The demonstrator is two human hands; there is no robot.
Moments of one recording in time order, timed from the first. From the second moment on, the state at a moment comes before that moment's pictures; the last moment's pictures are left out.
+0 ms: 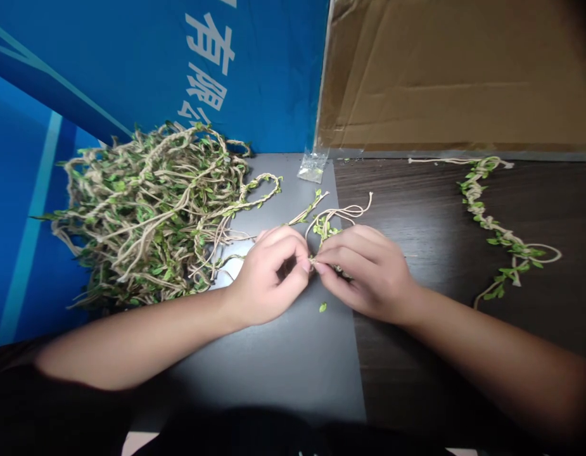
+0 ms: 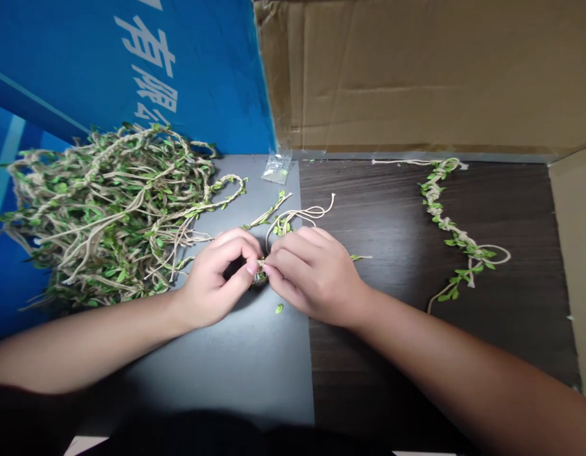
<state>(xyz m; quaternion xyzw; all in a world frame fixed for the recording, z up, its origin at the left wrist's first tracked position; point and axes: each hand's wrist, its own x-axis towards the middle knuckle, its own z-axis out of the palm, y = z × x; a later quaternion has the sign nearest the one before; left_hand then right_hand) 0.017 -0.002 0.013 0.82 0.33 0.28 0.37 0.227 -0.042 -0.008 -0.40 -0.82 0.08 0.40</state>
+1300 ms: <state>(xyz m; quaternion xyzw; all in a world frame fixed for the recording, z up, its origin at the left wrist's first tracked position) 0.021 0.001 0.013 0.80 0.36 0.27 0.40 0.225 -0.041 -0.008 -0.41 -0.82 0.12 0.38</state>
